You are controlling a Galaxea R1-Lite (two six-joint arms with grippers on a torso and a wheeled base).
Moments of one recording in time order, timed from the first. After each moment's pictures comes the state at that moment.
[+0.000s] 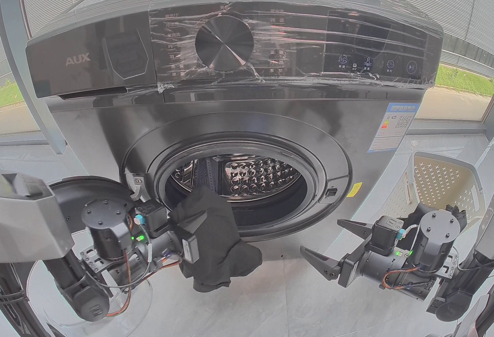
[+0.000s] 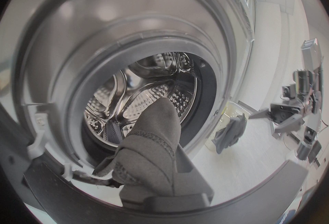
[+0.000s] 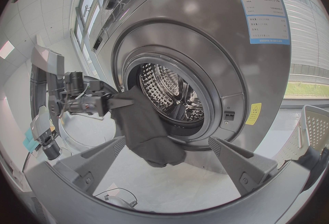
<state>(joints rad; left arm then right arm) -0.55 1.96 -0.25 -1.55 -0.03 -0.04 0.73 1.86 -0.15 -1.52 -0.05 0.14</state>
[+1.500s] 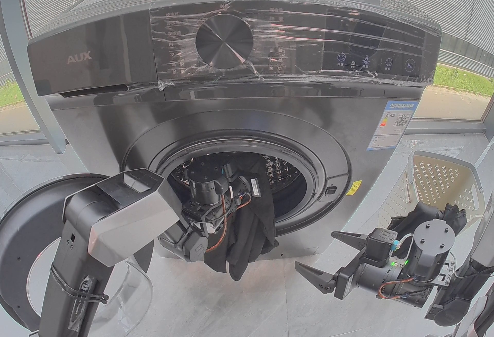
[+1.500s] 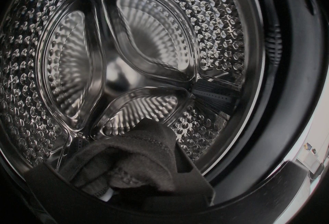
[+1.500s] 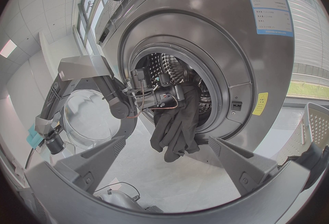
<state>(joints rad) -0.55 2.53 -1.26 -1.33 0.03 -0.19 0.77 1.88 -0.12 -1.53 -0.04 0.14</state>
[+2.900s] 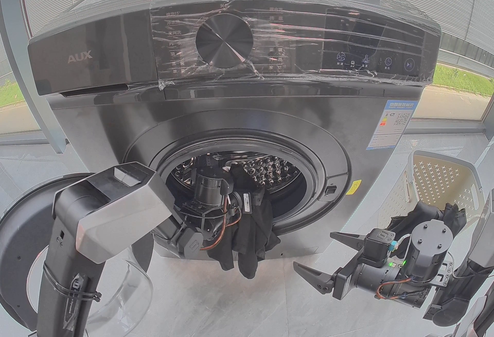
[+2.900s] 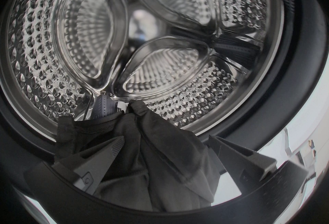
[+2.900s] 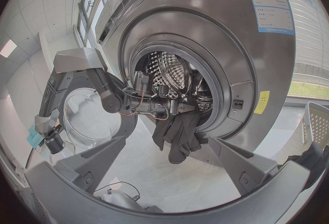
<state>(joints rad) -0.55 2.49 -1.24 -0.94 0.15 -0.26 0.77 1.89 -0.13 -1.53 -0.04 0.14</state>
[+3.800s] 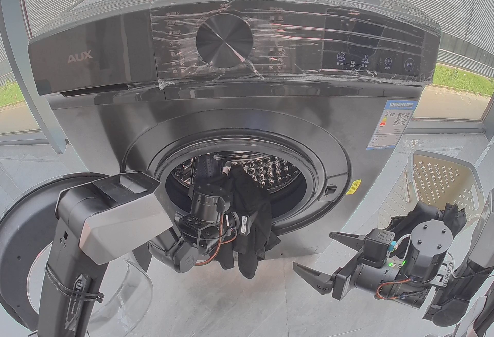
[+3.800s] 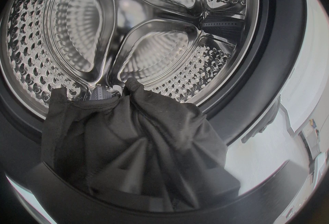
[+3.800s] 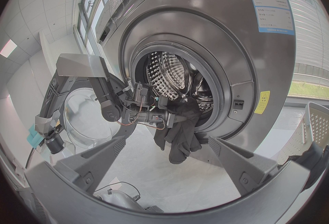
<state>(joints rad) -0.55 2.50 -1.11 -1.00 0.07 -0.11 0.78 1.89 -0.13 -1.53 -0.04 0.14</state>
